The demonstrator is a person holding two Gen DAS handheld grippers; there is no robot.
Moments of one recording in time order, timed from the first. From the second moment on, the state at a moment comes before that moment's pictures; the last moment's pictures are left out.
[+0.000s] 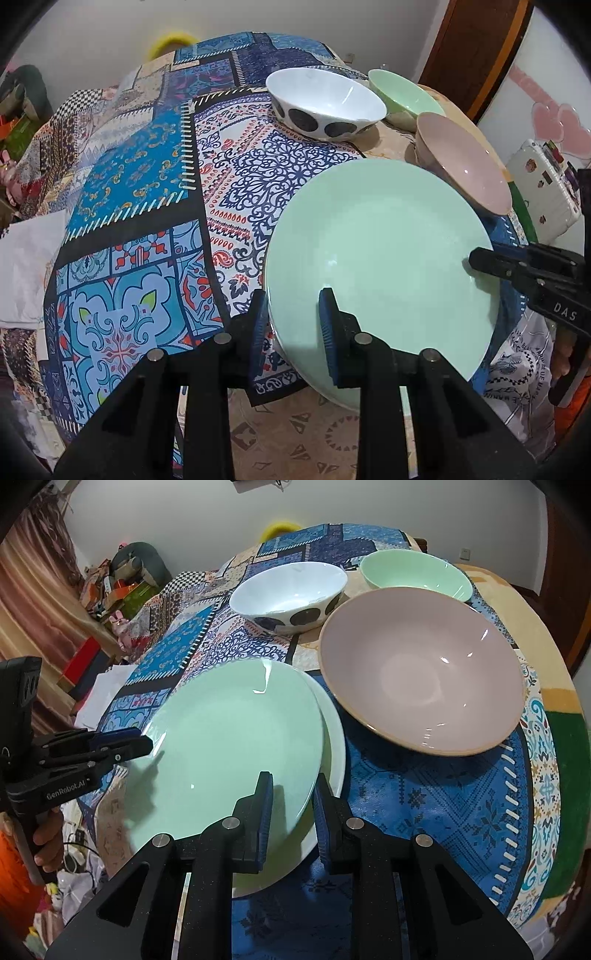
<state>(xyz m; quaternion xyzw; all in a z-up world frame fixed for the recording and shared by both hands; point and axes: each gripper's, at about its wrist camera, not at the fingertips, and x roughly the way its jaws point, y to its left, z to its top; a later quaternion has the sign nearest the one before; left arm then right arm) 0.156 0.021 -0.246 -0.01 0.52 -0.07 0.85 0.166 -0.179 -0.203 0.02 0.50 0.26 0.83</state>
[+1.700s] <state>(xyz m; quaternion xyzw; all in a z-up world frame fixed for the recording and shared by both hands) 0.284 -0.105 -0.223 0.01 0.50 -0.16 0.85 0.220 -0.286 -0.182 0.04 0.43 0.12 0.89</state>
